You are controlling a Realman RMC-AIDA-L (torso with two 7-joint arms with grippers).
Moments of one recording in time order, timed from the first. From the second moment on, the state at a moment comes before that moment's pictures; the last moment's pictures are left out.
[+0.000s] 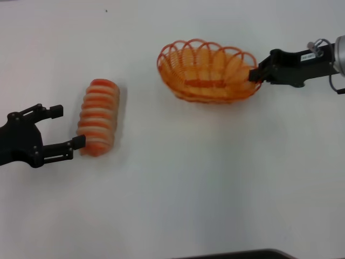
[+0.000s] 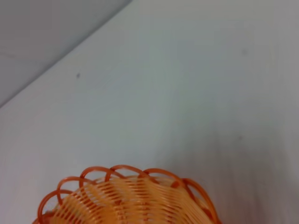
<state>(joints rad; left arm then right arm) -0.33 -2.11 0.64 0.76 2.04 1.62 -1.22 0.61 2.08 -0.61 -0.85 -2.46 -1.42 2.71</state>
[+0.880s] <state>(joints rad) -0.33 -2.11 0.63 0.76 2.04 1.60 -1.22 0.60 2.09 -0.66 -0.85 -2.43 -1.42 2.71</state>
